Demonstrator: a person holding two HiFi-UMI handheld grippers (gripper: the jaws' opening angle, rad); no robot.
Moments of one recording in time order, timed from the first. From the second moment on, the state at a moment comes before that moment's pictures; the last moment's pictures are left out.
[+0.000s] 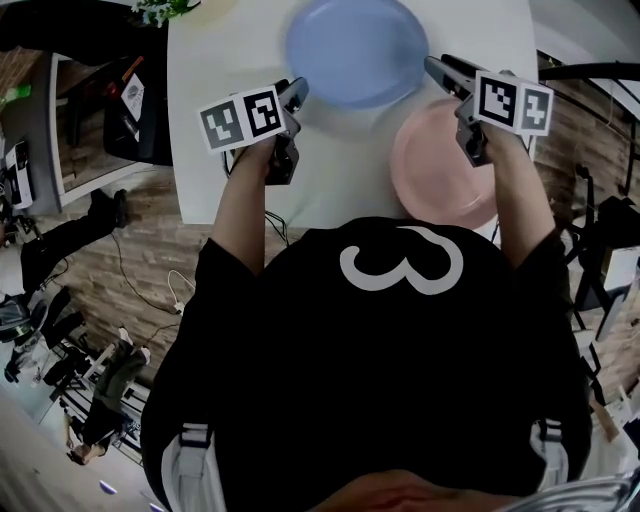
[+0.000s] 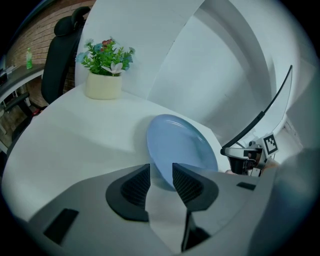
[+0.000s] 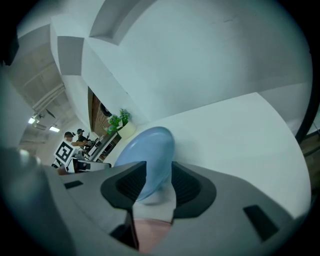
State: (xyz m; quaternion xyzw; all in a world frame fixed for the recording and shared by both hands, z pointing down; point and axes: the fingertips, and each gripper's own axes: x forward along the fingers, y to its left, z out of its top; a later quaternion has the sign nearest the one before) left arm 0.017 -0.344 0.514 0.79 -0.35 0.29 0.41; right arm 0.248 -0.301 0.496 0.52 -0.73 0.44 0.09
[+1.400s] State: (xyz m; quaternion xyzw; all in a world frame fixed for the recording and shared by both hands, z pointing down) left arm 0.030 -0.378 0.533 0.80 -0.31 0.31 0.42; right arm 0.251 -0.324 0.534 0.52 -0.69 0.46 0.19
